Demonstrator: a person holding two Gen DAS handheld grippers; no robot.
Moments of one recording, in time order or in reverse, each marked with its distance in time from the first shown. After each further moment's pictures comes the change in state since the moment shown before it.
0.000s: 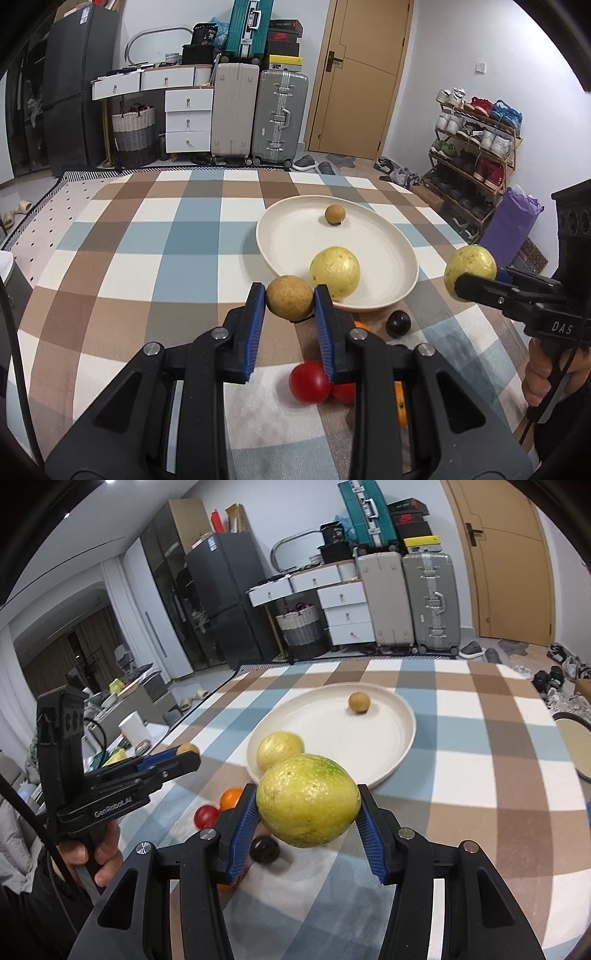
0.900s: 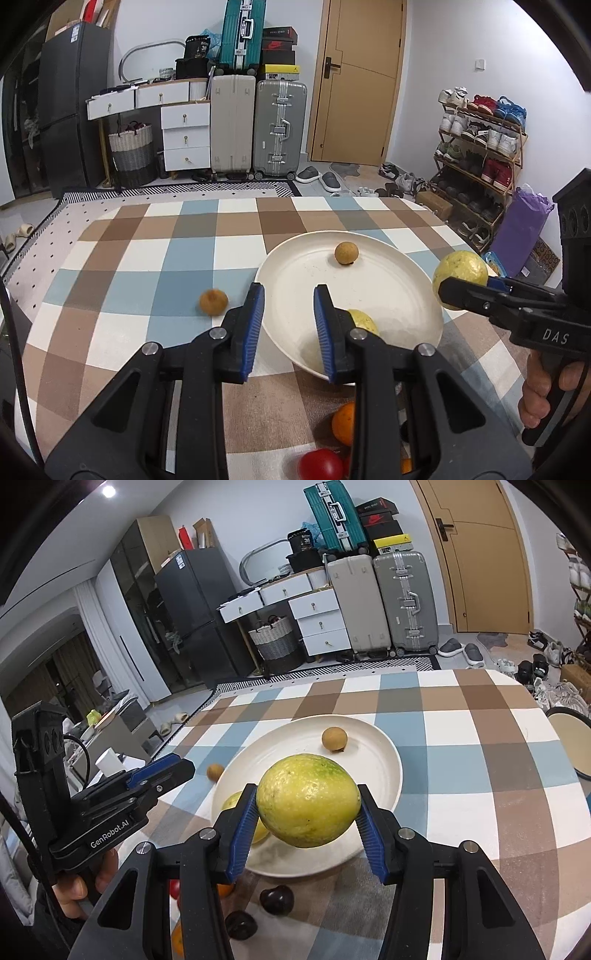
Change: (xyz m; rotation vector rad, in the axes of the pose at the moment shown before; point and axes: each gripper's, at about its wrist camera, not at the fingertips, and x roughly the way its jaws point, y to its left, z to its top) left arm 0.052 -0.002 0.047 0.039 -0.032 0.020; right arm 0.041 -0.022 0.039 0.097 -0.037 -0.063
